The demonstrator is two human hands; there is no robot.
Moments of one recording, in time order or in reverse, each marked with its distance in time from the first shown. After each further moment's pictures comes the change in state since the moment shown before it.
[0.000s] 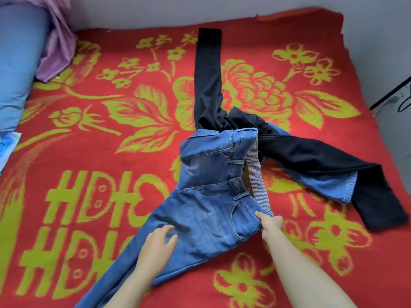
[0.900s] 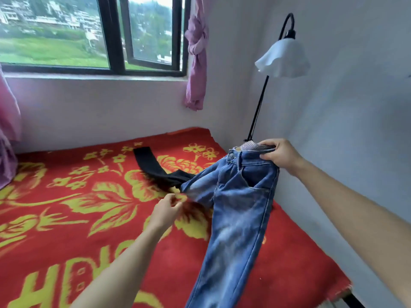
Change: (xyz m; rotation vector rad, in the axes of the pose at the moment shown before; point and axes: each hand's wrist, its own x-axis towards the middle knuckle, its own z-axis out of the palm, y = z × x) left_hand -0.142 0.074 -0.185 -0.181 0.028 0.707; right_hand -0.469 -0.133 -0.255 -0.340 0.074 -1.230
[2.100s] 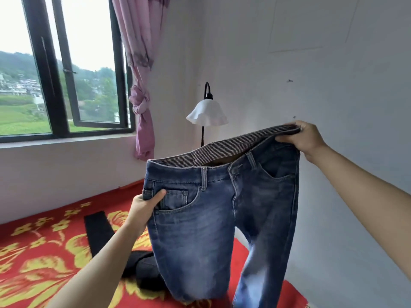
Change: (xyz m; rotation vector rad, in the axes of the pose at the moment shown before) left_hand -0.033 0.187 0.003 -0.934 -0.073 0.237; right_hand -0.103 -0.022 -0.260 0.187 0.584 -0.080
